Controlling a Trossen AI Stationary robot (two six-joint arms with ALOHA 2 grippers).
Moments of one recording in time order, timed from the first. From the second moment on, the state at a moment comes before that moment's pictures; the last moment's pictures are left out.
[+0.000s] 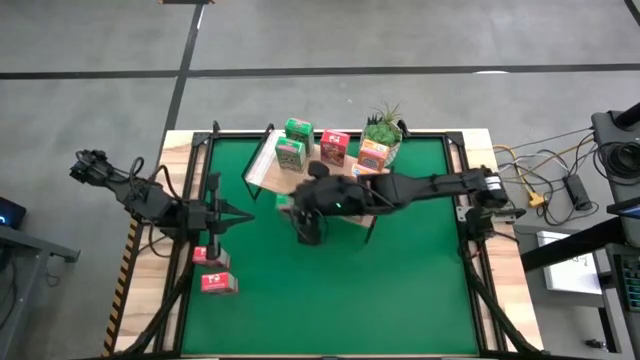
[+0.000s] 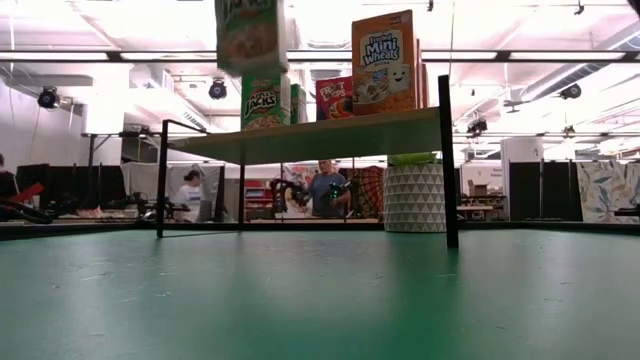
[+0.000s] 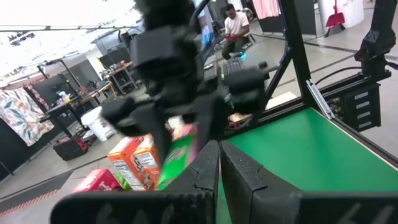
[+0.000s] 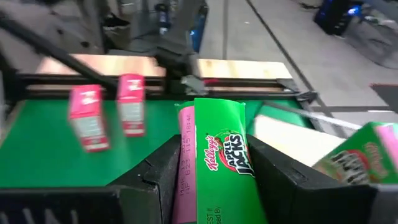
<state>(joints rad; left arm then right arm) -0.53 0.73 0.84 -0.15 -0.54 0.36 0.11 1.87 1.91 -0.49 0.25 -0.01</state>
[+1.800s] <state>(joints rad) -0.53 0.72 0.84 -0.15 -0.54 0.36 -0.09 2.05 1.97 -0.36 0.26 -0.04</state>
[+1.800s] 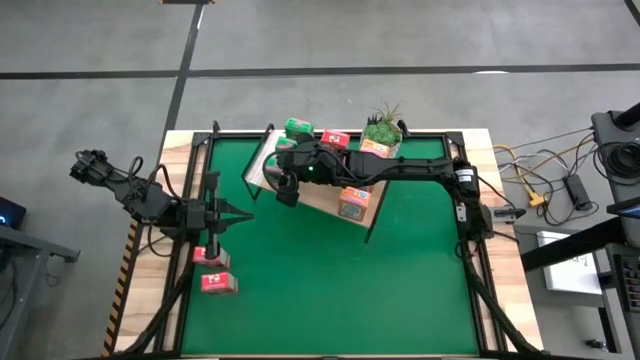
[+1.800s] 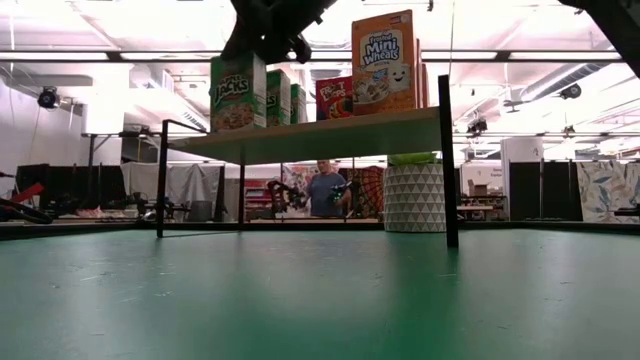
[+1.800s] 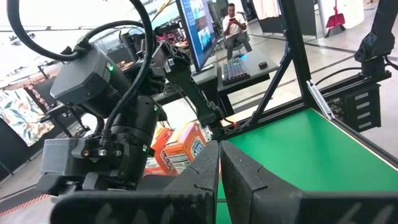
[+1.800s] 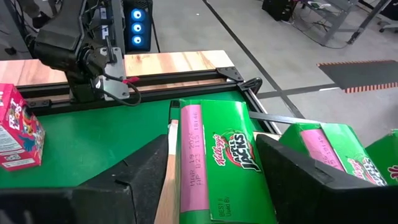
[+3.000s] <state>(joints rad) -0.01 0.74 0.65 -0.22 -0.70 0.17 0.09 1.97 2.21 -1.10 0.47 -0.01</state>
